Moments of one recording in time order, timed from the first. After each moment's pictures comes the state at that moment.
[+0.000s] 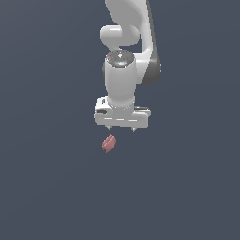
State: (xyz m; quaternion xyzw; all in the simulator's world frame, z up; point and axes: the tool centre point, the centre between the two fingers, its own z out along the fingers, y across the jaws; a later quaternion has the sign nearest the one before) arm 0.016 0.006 0.185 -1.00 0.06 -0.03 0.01
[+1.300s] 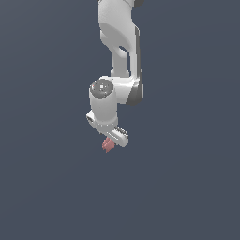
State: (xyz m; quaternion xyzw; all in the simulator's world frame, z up) arm 0.010 -0.053 0.103 -0.95 0.32 0.00 0.00
